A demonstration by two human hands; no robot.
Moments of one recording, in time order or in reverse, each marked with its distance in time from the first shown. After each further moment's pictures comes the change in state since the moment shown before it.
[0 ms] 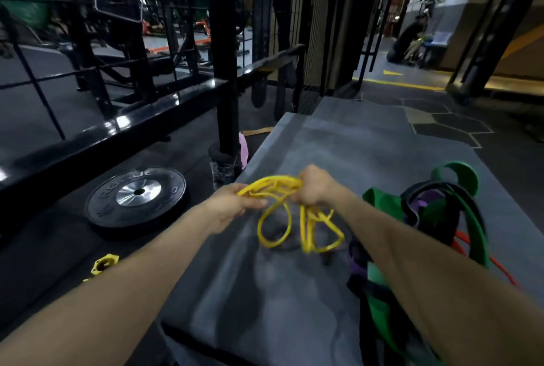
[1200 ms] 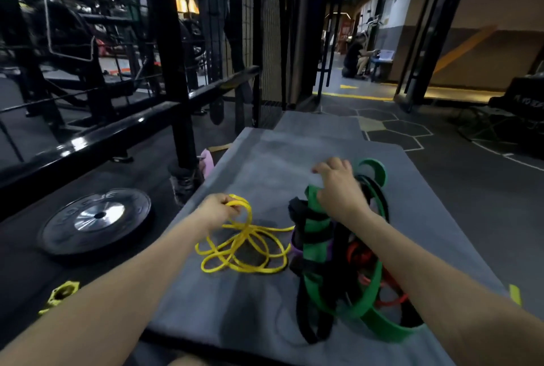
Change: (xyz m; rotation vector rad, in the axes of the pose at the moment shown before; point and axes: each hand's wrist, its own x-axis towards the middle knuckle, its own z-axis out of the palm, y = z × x) left_hand -0.039 0.029 0.069 0.413 0.091 0.120; right_hand -0.122 0.087 -0.052 -0.156 0.499 -0.033
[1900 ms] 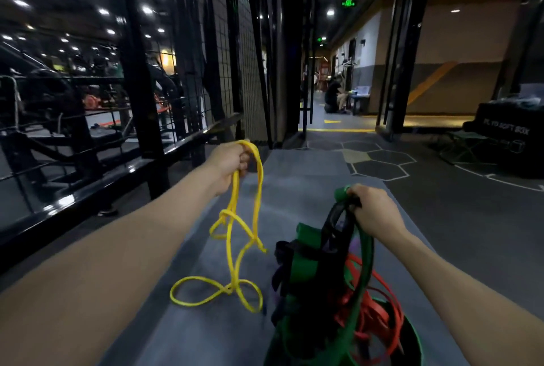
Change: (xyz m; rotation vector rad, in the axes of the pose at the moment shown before) left_hand 0.029 0.202 -0.003 -0.592 -0.006 0.224; right_hand 0.017 0.107 -0.052 0.078 0.136 0.222
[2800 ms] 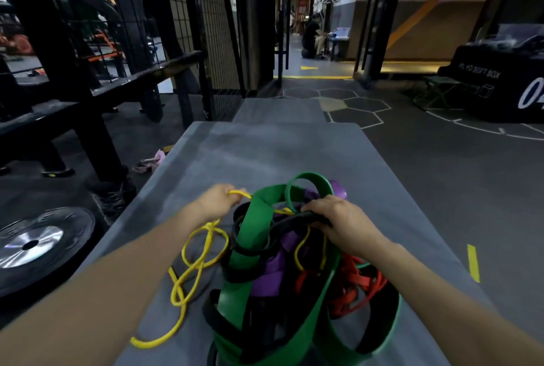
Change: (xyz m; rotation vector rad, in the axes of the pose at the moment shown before) left_hand 0.022 -0.192 0.003 0.889 -0.304 -0.109; right_hand -0.061 0.035 0.067 0.003 -0.299 -0.320
